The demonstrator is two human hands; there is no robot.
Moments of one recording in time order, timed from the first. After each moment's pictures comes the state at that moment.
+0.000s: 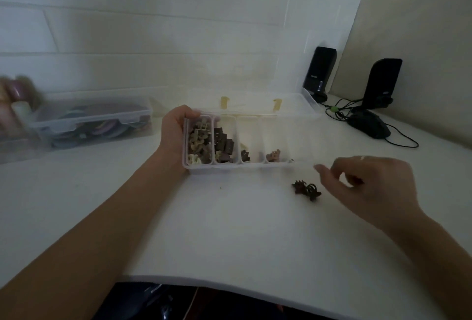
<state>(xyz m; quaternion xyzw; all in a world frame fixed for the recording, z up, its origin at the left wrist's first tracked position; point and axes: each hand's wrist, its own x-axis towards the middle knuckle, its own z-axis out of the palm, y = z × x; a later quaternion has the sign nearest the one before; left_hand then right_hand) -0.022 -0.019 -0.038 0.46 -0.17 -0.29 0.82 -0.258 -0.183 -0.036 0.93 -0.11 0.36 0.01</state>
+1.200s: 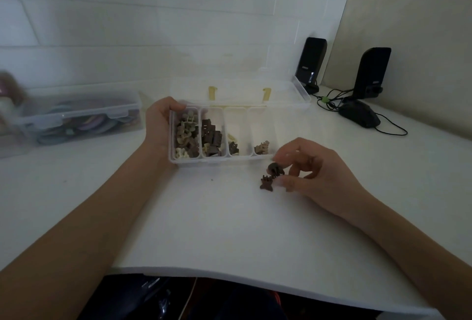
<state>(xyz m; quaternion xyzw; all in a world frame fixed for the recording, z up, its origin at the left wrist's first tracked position) -0.020 -0.014 -0.039 0.44 -0.19 -0.29 0.83 -0.234 -0.165 -0.049 0.86 -0.03 0.24 -0.46</state>
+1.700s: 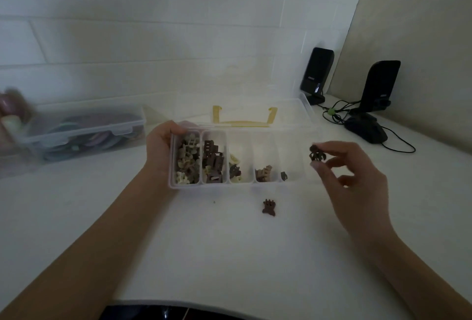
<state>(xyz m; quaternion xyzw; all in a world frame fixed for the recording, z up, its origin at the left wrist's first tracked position) -0.026 -0.010 -0.033 0.41 -0.16 -0.34 0.83 -0.238 -0.173 -0.039 0.81 -0.16 0.46 -0.32</state>
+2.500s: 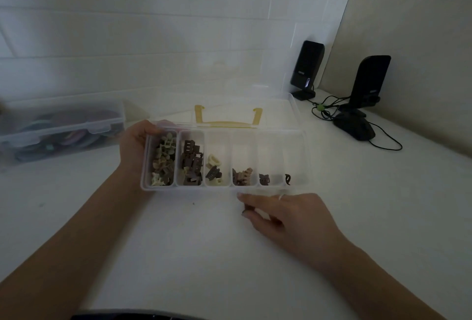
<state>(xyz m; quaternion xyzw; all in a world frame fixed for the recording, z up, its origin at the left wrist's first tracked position) -0.021 -0.011 -0.035 0.41 -0.22 -0.33 0.82 -0.229 -0.162 -0.068 0.94 0.02 0.34 -0.04</state>
